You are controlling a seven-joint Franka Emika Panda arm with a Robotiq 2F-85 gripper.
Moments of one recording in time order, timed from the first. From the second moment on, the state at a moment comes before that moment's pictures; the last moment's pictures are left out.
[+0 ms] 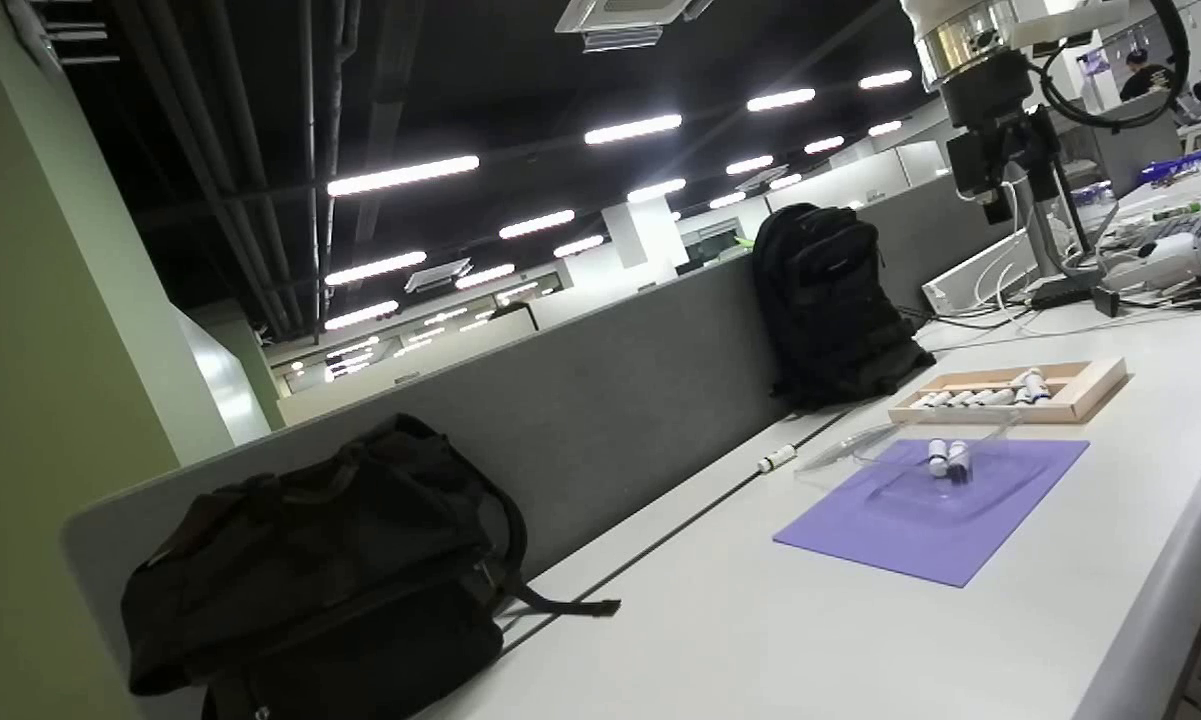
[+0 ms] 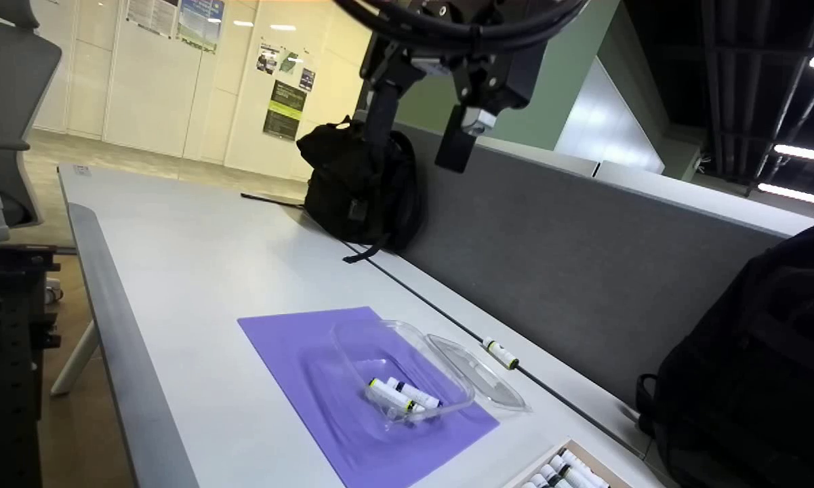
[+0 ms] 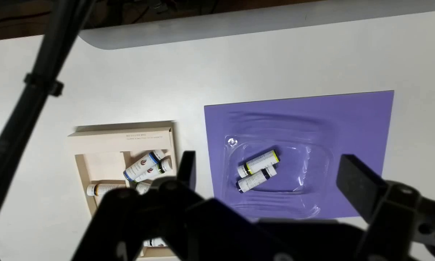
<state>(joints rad) -0.19 -0.60 -0.21 -2.71 -0.14 2.14 -0.16</state>
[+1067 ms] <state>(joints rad) -0.06 -0.19 -0.24 -2.54 -0.10 2.44 -0.52</state>
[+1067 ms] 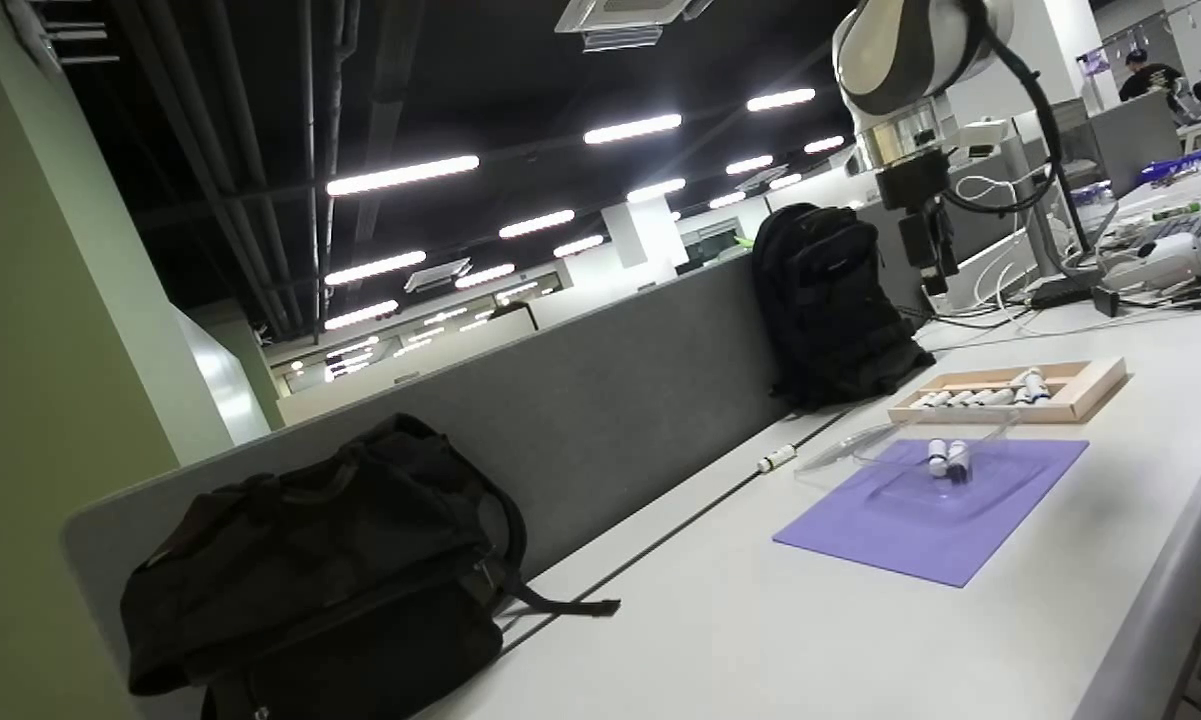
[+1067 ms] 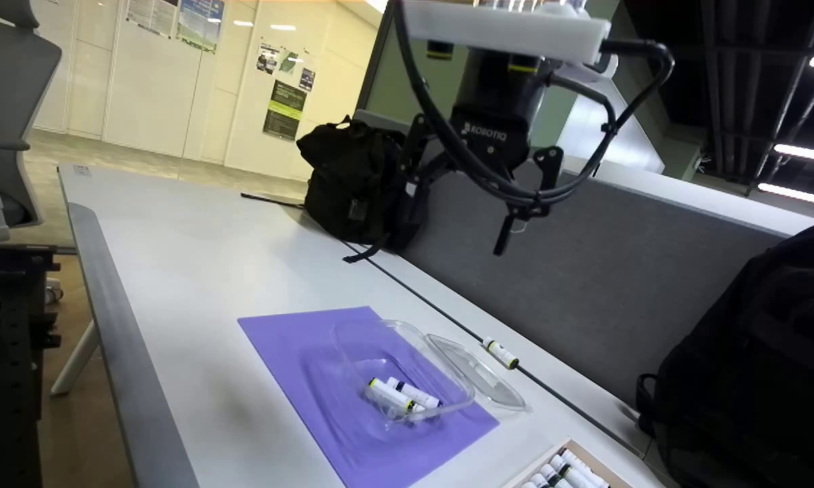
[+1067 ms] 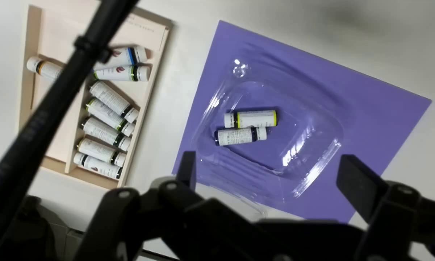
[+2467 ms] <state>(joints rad) -0.12 0.22 -0.15 -2.14 -0.27 2.53 -0.69</state>
